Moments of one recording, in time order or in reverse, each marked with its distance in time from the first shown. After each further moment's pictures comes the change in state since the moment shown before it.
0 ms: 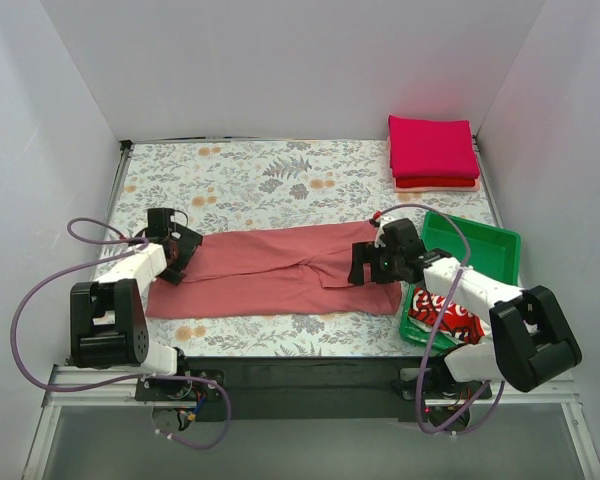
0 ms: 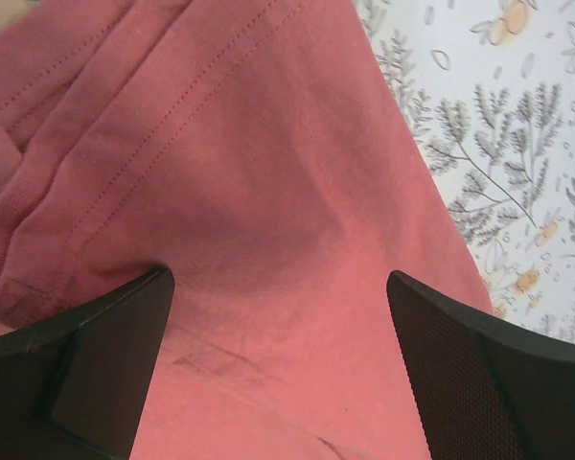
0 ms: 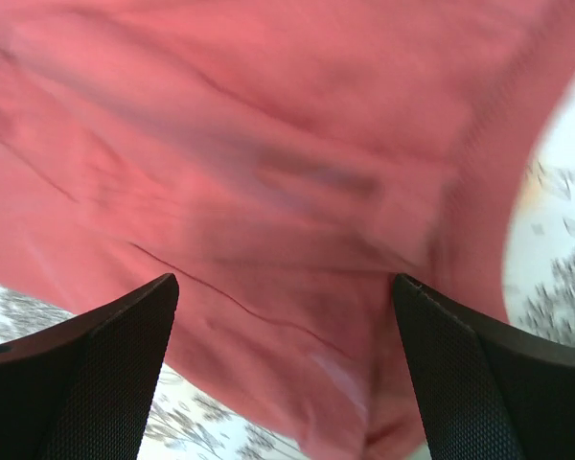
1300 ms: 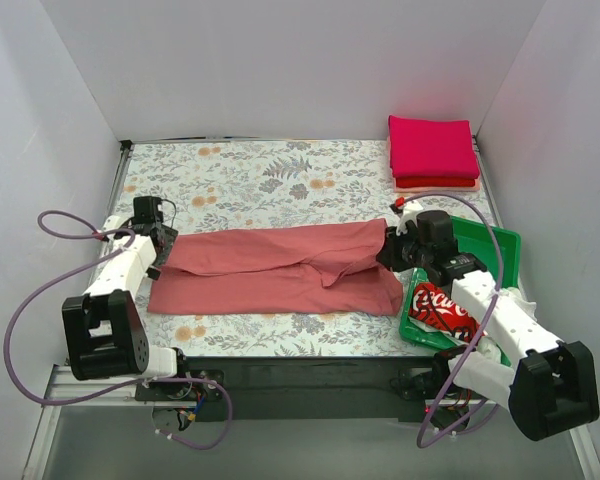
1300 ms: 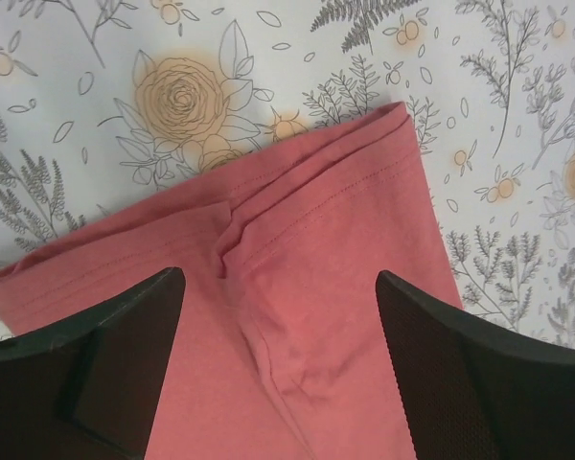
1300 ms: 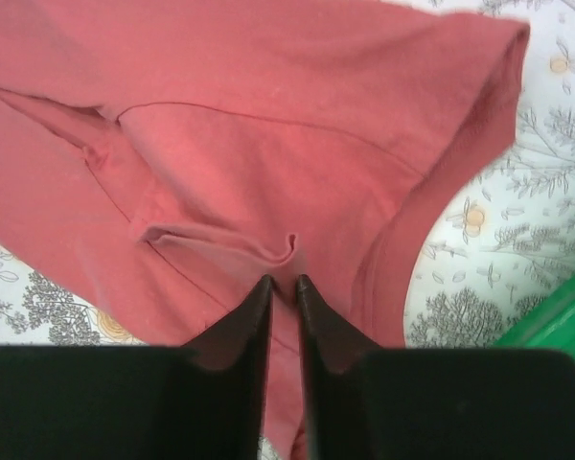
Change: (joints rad) left arm 0.049 -0.050 0.142 -0.244 -0.287 -0.048; right arm -0.149 -0.263 0.005 -0.050 -0.087 -0.214
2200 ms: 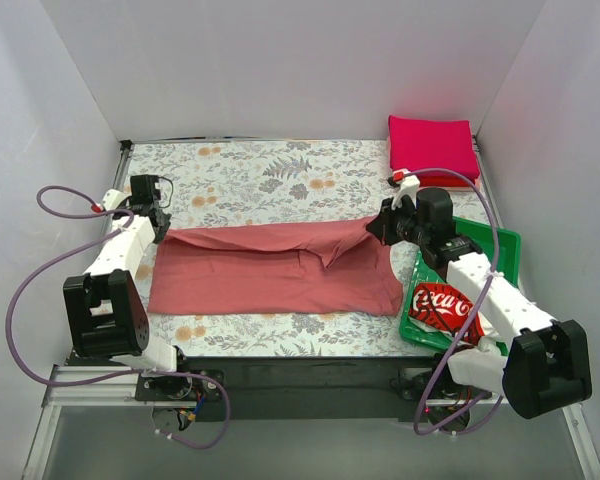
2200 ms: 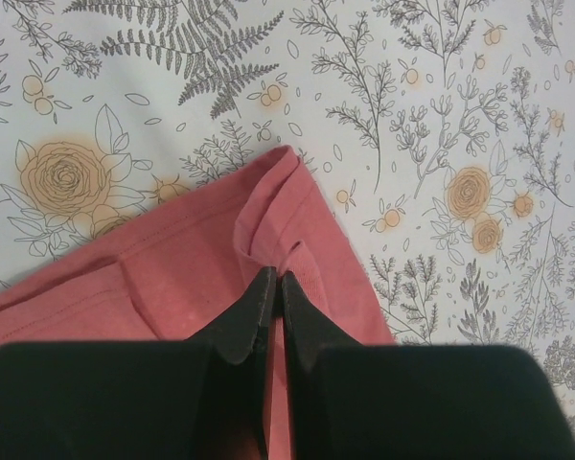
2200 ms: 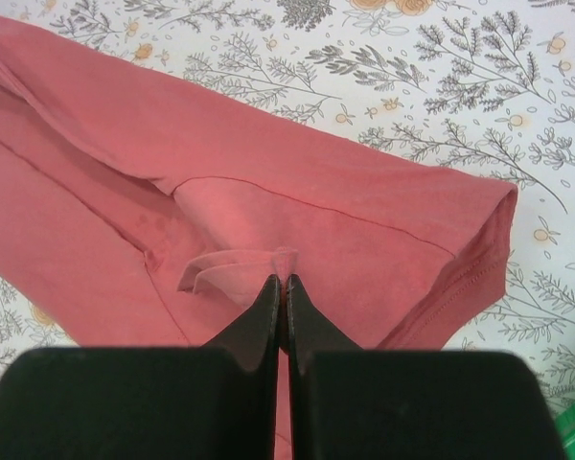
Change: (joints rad) left arm 0.000 0.109 0.175 0.052 0.005 0.066; right arm 0.000 0.113 0.122 0.184 -0.063 0.019
